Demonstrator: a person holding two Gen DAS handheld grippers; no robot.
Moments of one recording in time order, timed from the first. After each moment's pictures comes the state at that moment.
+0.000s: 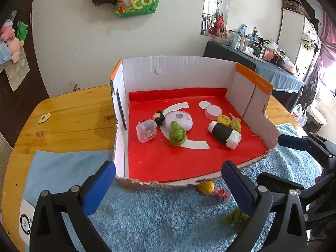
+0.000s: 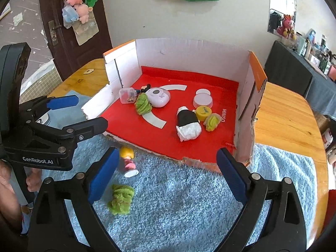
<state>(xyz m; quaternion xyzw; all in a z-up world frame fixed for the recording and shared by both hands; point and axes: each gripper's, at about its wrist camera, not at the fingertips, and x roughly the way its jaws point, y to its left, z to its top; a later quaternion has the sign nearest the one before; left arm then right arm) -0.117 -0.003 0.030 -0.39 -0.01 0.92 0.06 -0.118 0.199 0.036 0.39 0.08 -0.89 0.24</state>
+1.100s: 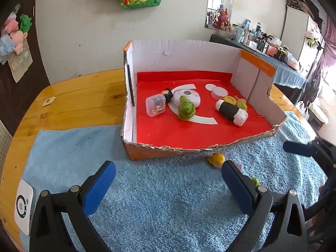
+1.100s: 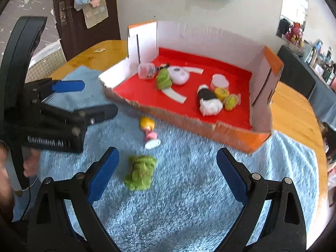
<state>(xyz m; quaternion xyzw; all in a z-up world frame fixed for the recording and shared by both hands) -0.094 -0.015 0.005 -0.41 -0.01 0.91 0.05 -0.080 0.179 0.010 0.40 0.12 -0.87 0.25</state>
